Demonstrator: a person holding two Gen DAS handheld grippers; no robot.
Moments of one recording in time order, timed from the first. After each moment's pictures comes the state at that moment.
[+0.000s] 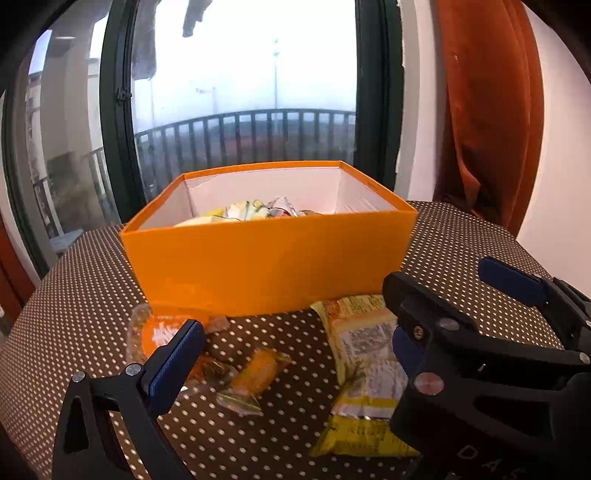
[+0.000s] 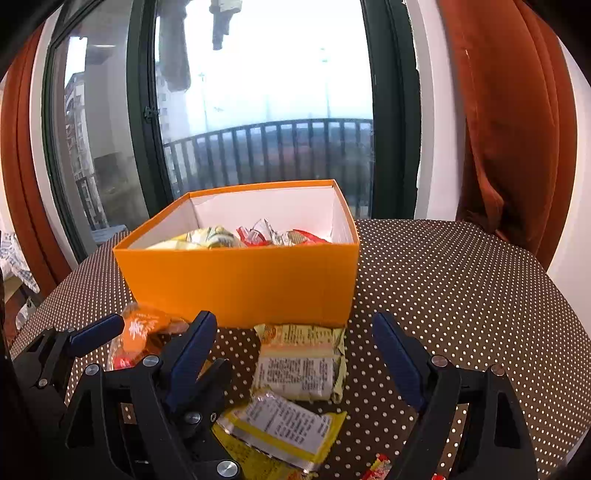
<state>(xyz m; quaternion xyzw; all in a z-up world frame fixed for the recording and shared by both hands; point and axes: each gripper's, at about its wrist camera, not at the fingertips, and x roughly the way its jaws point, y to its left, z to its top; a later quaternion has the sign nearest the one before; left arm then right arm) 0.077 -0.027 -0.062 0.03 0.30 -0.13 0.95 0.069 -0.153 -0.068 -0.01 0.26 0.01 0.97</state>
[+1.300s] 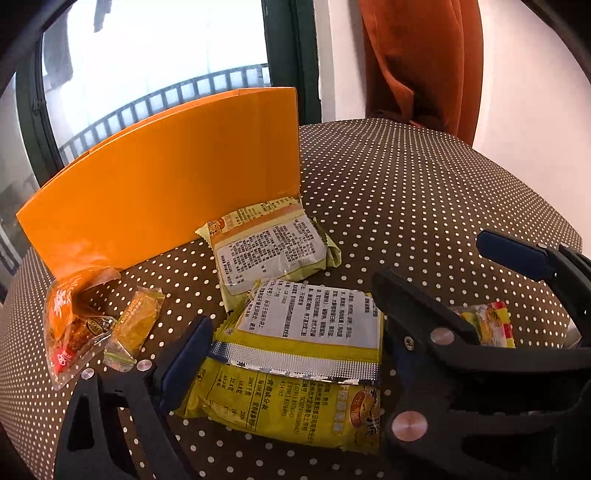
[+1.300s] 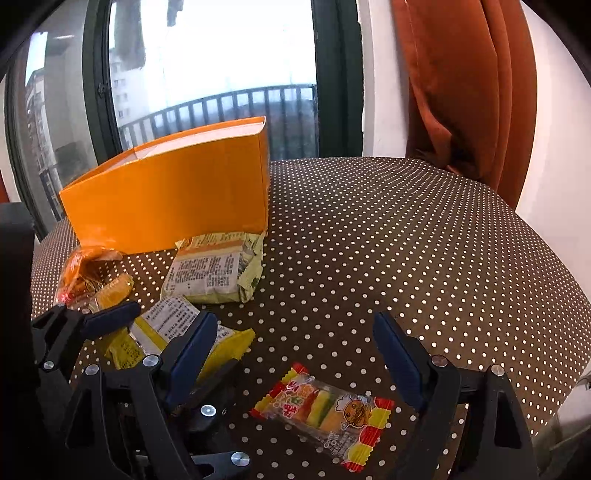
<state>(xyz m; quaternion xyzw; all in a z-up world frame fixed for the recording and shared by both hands) 0.057 -0.090 -0.127 0.13 0.37 -0.22 0.89 0.034 -0.206 -0.131 0.01 0.32 -0.07 0.95</state>
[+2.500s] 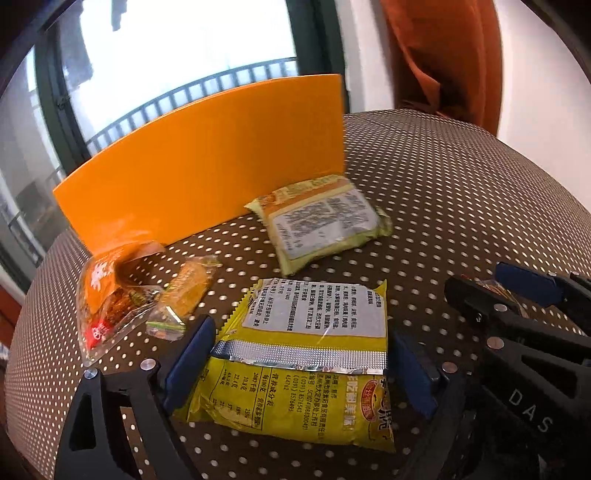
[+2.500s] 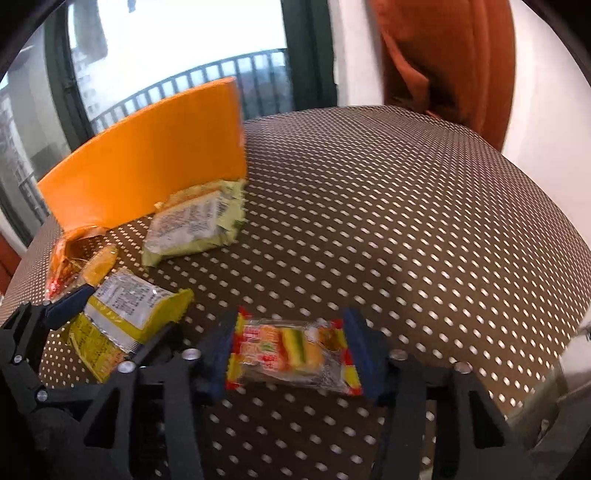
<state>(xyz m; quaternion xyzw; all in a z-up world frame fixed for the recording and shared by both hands) 0.051 -0.064 -0.134 0.14 0.38 -0.15 0.90 0.028 -0.203 -0.155 0.06 0.38 -0.10 0.92</state>
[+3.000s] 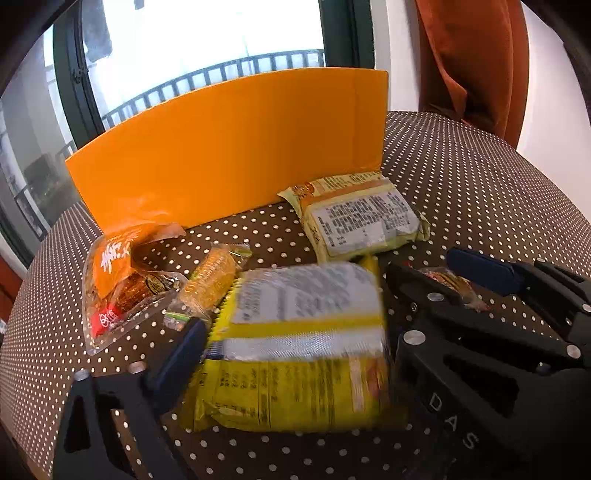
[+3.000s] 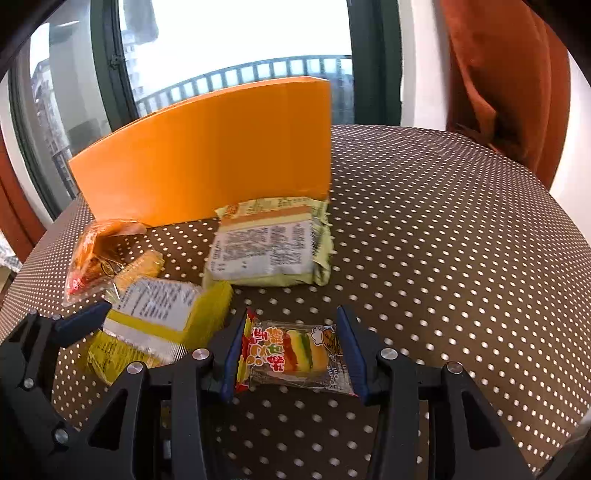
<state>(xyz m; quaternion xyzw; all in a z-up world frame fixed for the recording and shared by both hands) 0.070 -0.049 -0.136 0.11 0.39 -0.13 0.90 0.073 -0.164 -0.157 0.03 0.37 -0.02 0.93</state>
